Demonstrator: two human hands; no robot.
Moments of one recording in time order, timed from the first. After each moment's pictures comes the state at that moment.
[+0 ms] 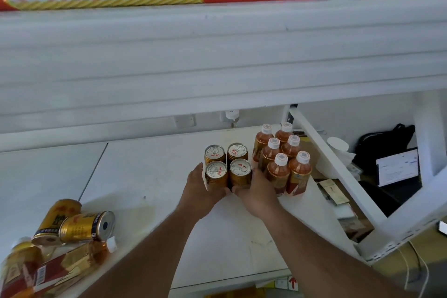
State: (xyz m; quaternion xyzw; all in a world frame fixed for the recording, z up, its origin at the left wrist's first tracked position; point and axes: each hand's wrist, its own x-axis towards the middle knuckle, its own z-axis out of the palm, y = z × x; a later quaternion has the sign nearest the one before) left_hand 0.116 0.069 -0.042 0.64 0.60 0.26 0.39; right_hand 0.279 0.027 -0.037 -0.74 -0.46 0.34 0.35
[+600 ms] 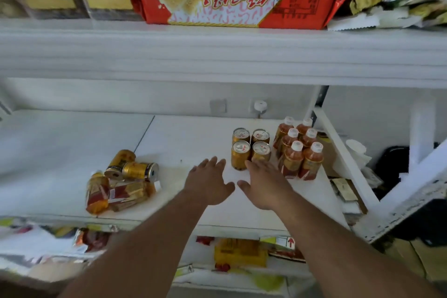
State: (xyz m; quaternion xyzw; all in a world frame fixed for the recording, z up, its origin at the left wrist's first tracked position) left_hand 0.076 -0.033 0.027 0.77 0.62 -0.01 0.13; right_hand 0.245 -0.058 0.040 -0.66 -0.74 0.15 -0.01
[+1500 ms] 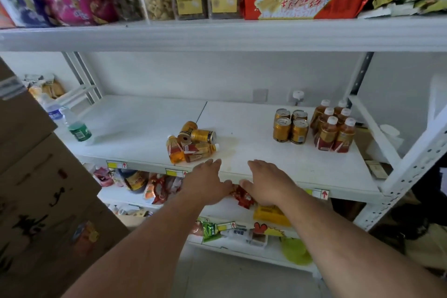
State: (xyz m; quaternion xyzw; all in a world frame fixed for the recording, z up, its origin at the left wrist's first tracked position) left_hand -0.063 -0.231 0.056 0.70 0.70 0.03 0.14; right_hand 0.119 -0.222 0.064 -0.60 -0.78 0.19 -0.01
